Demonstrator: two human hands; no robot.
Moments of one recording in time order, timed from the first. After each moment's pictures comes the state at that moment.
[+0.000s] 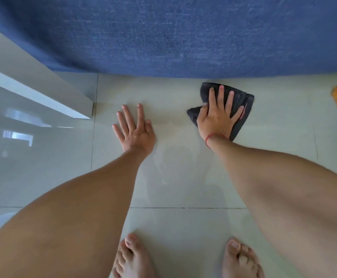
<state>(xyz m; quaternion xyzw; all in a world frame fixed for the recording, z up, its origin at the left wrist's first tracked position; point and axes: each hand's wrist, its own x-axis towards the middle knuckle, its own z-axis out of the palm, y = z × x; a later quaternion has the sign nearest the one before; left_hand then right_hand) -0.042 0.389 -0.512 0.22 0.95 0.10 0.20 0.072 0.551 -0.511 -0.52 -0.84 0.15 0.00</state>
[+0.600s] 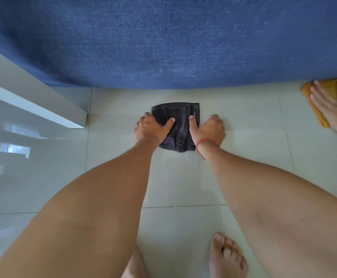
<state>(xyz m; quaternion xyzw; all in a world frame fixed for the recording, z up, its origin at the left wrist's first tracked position) -0.019 0.458 -0.464 0.20 0.93 0.16 0.25 0.095 0.544 -0.470 -0.66 -0.70 0.27 0.04</state>
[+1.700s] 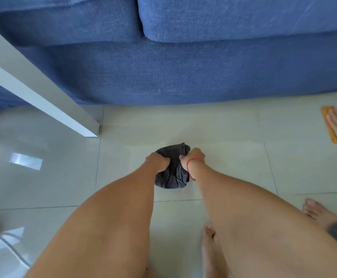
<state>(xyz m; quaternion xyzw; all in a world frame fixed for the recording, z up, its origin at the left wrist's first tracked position) 0.045 0.410 -0.403 0.12 0.85 0.08 0.50 0.127 0.488 -0.420 -0.64 -0.61 0.45 -0.13</state>
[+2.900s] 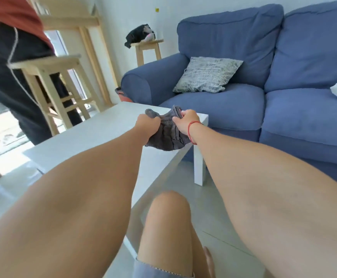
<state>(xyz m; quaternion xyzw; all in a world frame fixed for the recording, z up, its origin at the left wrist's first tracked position) -0.015 0.094 0.028 -0.03 0.88 0.48 0.03 0.014 0.219 0.018 -0.17 -0.86 0.47 0.11</state>
